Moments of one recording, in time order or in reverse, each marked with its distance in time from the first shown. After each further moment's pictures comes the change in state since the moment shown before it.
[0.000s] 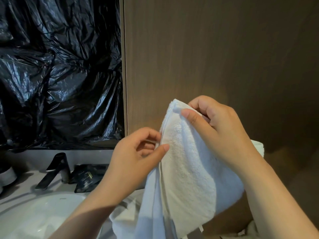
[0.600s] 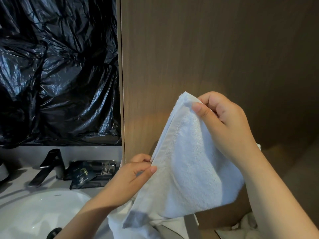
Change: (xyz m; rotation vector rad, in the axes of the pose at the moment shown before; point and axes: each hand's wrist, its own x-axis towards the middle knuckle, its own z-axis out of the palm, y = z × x) left_hand -0.020 -0.096 0.005 0.178 -0.352 -0.049; right_hand -0.003 0.013 -0.003 0.094 0.078 0.065
